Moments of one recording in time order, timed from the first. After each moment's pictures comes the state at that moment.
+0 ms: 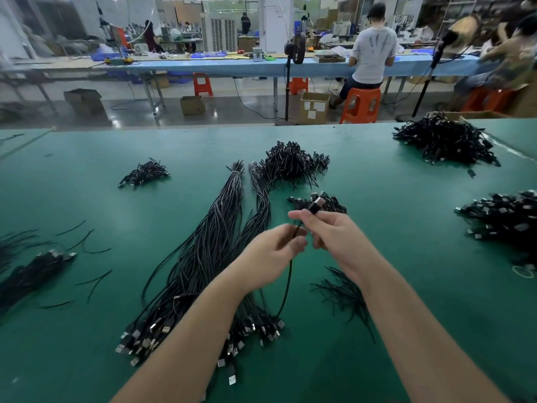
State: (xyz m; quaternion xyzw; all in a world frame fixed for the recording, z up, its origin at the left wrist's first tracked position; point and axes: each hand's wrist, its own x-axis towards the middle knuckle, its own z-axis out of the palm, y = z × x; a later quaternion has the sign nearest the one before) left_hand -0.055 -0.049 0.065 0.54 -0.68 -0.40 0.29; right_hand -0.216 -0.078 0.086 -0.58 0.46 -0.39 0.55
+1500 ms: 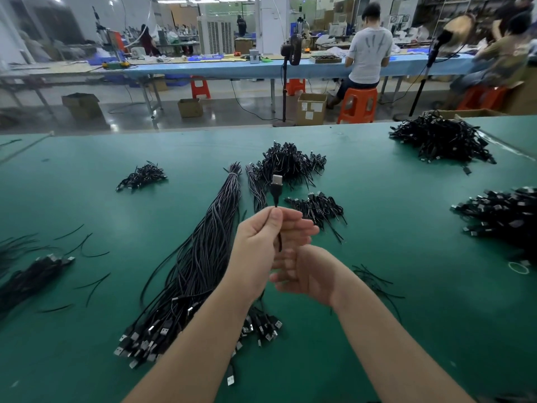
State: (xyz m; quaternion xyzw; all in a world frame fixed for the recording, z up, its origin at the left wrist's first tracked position) left_hand -0.076 -0.026 0.085 0.36 -0.45 -0.54 0.62; right_hand -0.195 -0.063 0.051 -0.42 0.42 -0.24 0.77
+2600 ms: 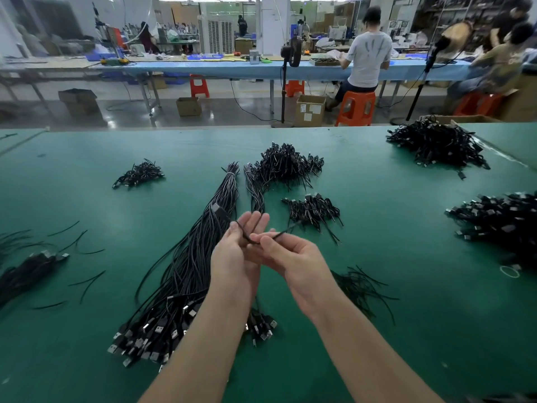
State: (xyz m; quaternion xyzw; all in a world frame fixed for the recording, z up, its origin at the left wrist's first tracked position) left_hand -0.062 -0.047 0.054 0.34 -0.09 -0.58 0.74; right_hand -0.172 -0.029 0.068 -0.44 0.35 -0.47 0.68
